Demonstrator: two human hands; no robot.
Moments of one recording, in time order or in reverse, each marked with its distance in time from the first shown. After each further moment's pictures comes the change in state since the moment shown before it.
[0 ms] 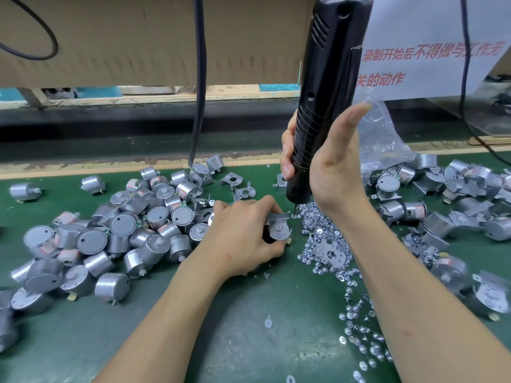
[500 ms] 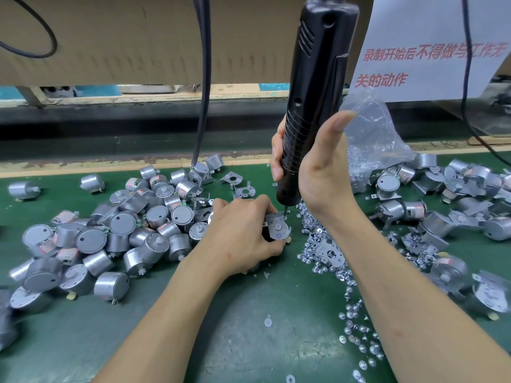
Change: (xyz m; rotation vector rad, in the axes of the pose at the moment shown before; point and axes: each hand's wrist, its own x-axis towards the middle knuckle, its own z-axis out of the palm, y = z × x) left_hand 0.001 0.002 -0.003 0.001 0.004 -0.041; right_hand -0.004 0.006 0.009 -0.010 -0.009 -0.012
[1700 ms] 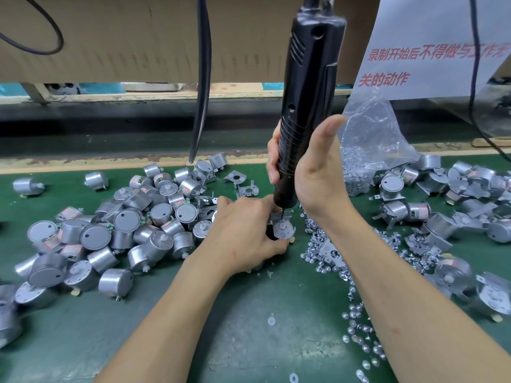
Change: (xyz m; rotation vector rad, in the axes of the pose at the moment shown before) left_hand 0.001 -0.001 0.001 0.027 0.042 0.043; right_hand 0.000 0.008 0.006 -0.001 -0.023 0.044
